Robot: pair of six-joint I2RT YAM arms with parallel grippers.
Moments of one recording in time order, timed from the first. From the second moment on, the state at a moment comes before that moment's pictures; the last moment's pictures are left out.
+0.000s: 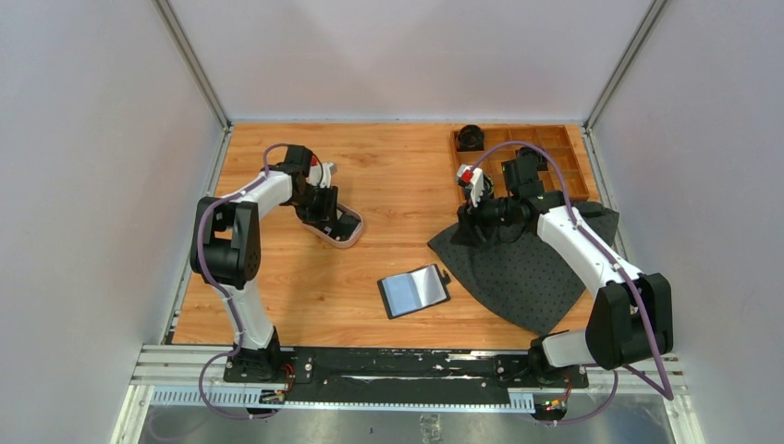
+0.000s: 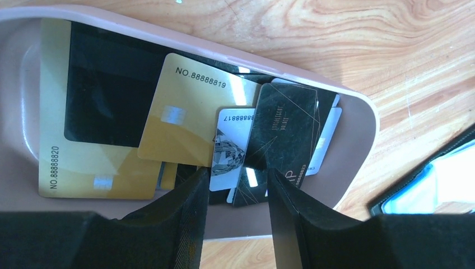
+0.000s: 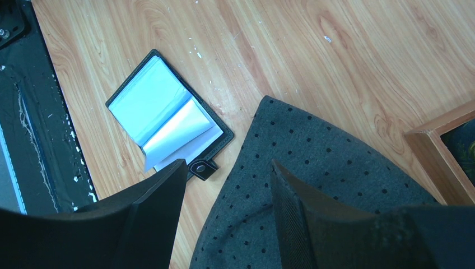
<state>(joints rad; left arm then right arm) -0.13 1.86 1.25 -0.62 0.37 -0.01 0.27 1.37 1.02 -0.59 -0.78 -0.51</state>
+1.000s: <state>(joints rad) -0.12 1.83 1.20 -0.49 0.65 -0.13 0.27 1.37 1.02 -0.59 -0.78 -0.51</state>
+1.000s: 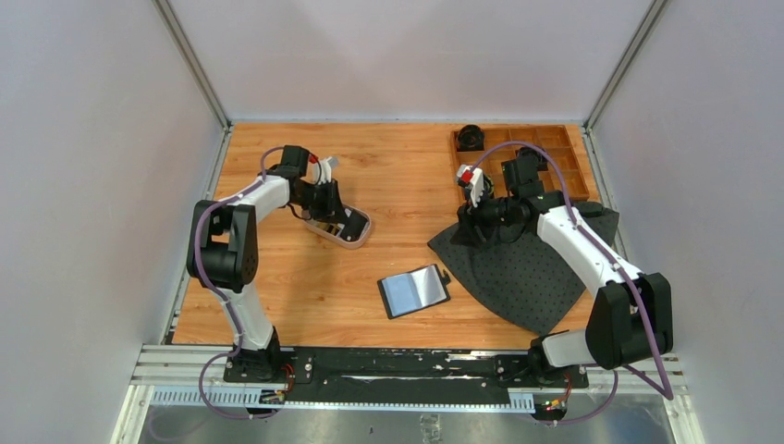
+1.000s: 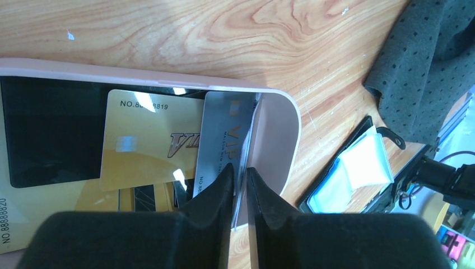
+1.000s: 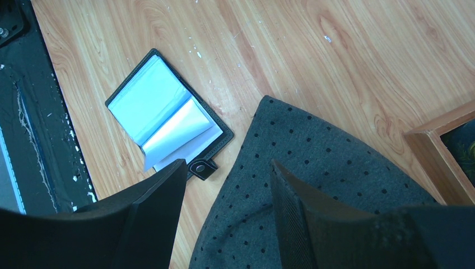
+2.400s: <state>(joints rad) -0.09 1.77 1.13 -0.39 0.64 -0.22 0.63 2.02 1.51 -0.20 -0.86 0.05</state>
